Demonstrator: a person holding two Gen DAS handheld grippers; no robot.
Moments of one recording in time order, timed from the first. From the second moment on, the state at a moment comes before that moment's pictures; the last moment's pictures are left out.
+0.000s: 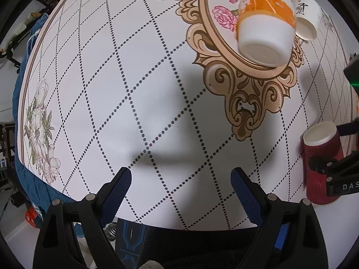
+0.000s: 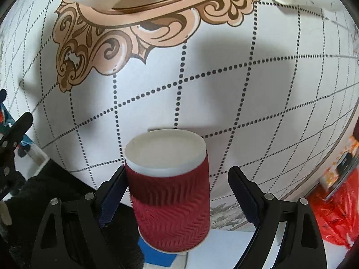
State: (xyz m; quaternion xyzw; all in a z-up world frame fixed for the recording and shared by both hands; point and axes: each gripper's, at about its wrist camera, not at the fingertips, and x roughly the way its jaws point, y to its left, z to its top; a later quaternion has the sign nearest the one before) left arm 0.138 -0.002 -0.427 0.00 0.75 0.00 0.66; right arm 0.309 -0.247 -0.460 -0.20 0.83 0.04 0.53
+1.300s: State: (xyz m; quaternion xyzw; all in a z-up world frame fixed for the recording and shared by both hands) left arm 0.193 -0.097 -0.390 0.06 0.74 -0.01 0.67; right arm 0.167 -0.246 -0.345 0.00 0.52 0.04 0.86
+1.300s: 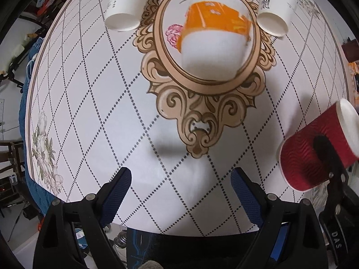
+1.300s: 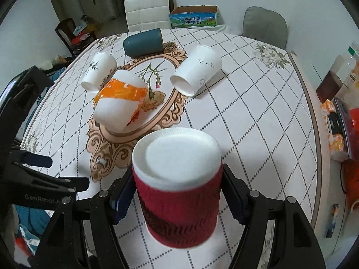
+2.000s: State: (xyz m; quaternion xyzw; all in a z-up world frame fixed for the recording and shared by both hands) left arm 0.126 -0.096 -0.304 0.06 0.66 -0.02 0.75; right arm 0.098 -0.274 -0.298 0.03 0.56 -0.05 0.83
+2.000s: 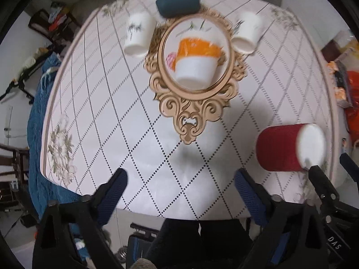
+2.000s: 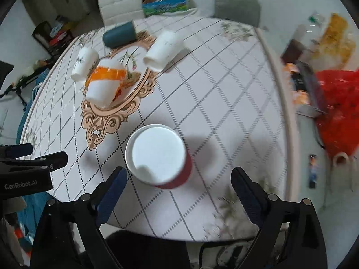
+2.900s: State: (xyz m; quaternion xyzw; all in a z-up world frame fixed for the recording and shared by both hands) left arm 0.004 -0.047 -0.097 0.05 0.49 -0.10 0.86; right arm -0.072 -0.223 -0.059 0.03 0.42 -0.12 0.90
